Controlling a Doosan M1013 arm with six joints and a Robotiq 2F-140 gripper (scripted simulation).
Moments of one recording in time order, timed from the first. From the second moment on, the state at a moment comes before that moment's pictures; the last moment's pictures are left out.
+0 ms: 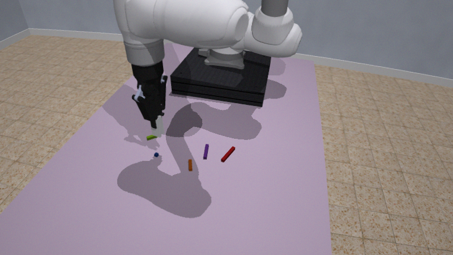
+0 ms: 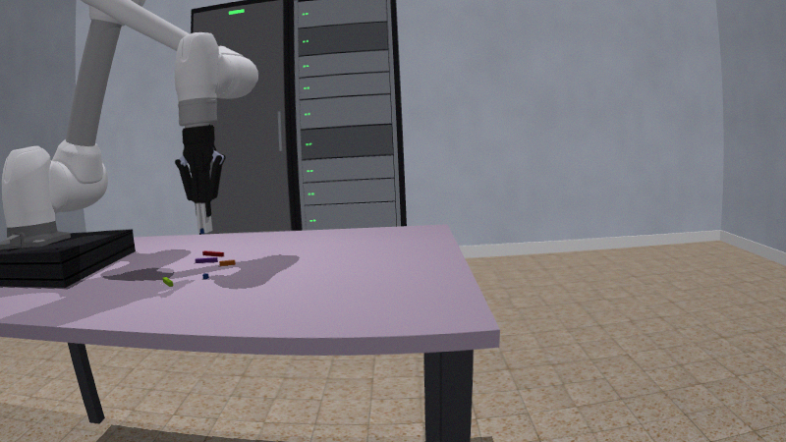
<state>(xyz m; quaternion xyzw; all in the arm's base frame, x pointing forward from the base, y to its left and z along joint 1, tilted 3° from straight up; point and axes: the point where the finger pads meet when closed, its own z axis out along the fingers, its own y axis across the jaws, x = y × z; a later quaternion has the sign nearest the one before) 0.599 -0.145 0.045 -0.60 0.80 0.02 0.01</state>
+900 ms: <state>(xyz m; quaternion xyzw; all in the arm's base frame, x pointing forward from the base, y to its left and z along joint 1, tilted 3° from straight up) 0.598 -0.142 -0.013 -0.60 0.80 0.02 0.01</state>
